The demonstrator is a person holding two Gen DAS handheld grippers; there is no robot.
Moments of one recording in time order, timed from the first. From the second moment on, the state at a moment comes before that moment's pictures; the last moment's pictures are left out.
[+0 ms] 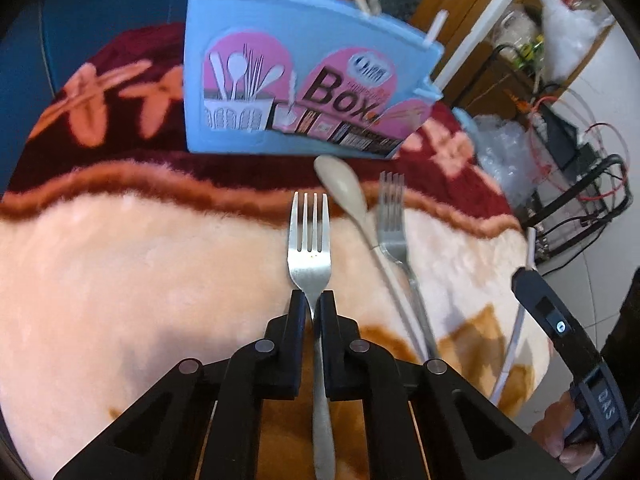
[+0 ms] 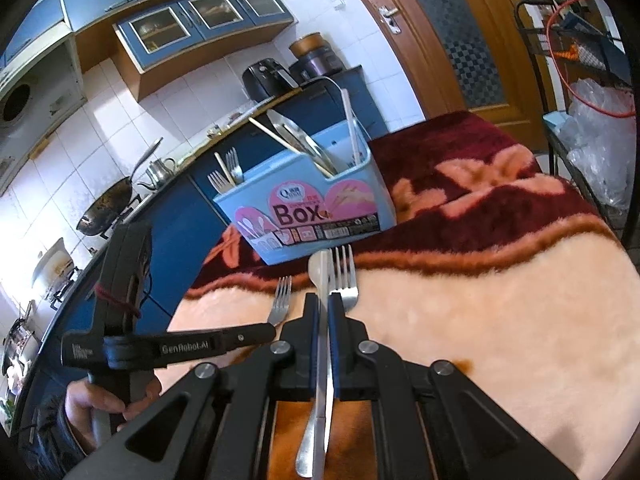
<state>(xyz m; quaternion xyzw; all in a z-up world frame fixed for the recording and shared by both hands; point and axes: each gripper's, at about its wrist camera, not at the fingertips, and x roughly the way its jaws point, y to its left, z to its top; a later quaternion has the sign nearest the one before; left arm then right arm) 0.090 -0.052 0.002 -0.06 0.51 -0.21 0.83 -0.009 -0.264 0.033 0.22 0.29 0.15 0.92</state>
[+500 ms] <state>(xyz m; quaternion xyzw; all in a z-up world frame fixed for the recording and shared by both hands) 0.044 -0.027 0.077 -0.10 0.31 -0.20 0.92 -0.022 -0.266 0.059 0.21 0.22 0.14 0.94</state>
